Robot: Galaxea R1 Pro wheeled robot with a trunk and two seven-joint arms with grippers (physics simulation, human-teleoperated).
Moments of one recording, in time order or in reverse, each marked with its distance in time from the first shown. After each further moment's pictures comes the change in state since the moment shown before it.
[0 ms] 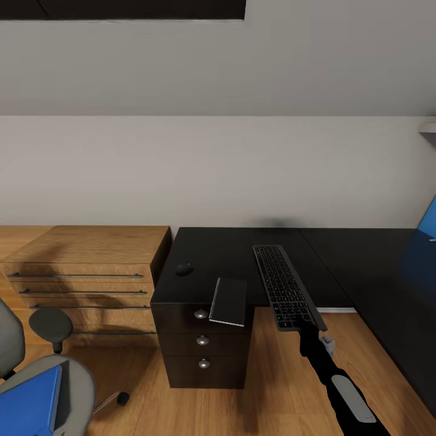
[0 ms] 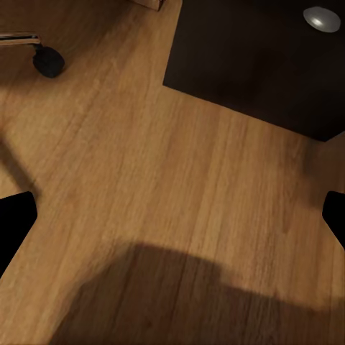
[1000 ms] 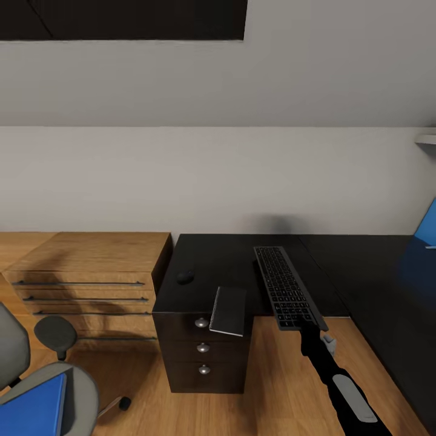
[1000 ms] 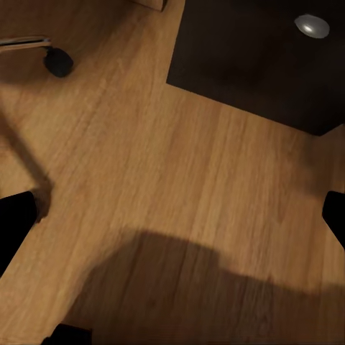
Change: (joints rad) left arm 0.001 0.000 0.001 0.035 0.001 0.000 0.000; right arm 0.000 -0.005 -0.002 -0.004 0.000 -0.002 -0.002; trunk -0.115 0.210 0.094
